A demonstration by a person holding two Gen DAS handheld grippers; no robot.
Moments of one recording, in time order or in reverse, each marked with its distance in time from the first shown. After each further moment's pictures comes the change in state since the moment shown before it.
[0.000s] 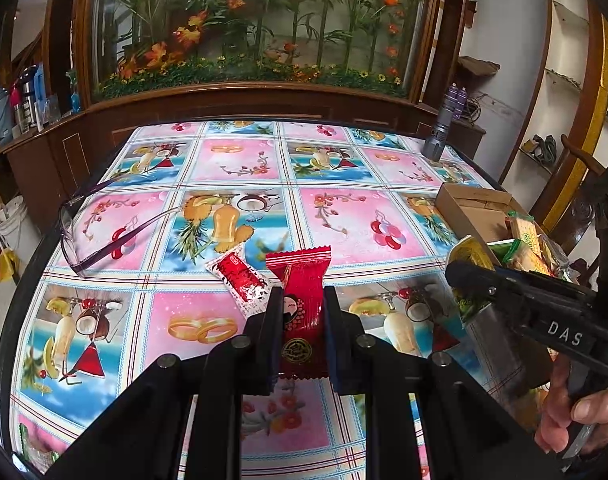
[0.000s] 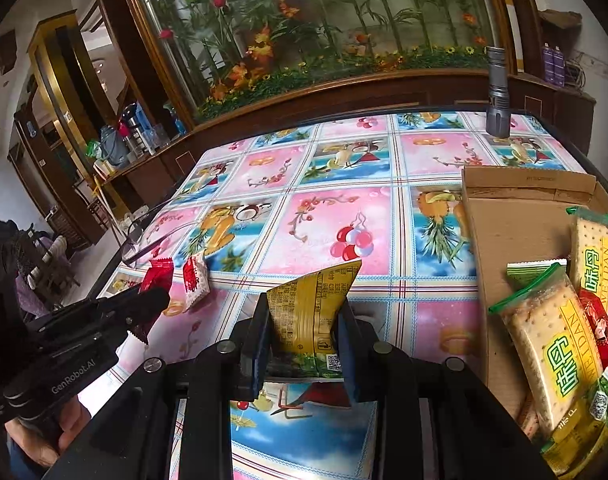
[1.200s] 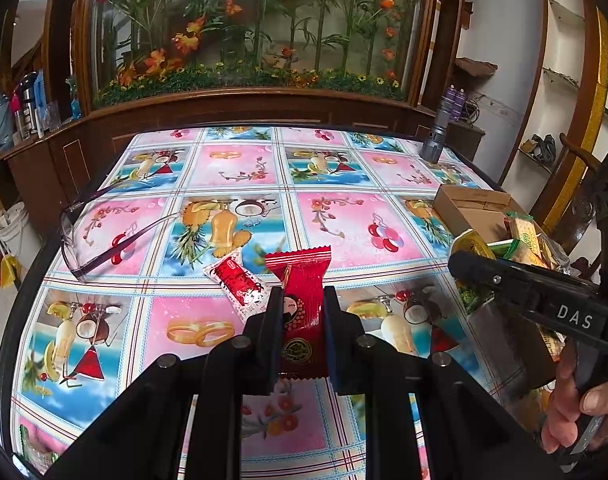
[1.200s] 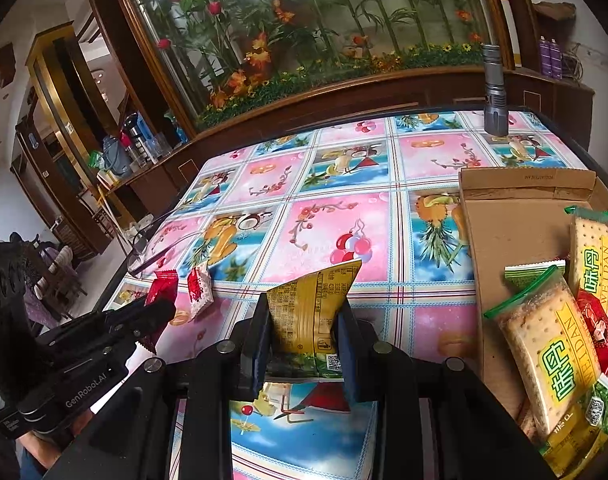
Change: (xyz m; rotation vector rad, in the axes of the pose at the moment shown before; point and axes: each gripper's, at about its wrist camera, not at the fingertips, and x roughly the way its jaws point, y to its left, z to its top) left arm -0.003 -0.006 0.000 0.020 -0.020 0.015; right arm -0.005 -0.003 0.003 0.025 -0.015 0.022
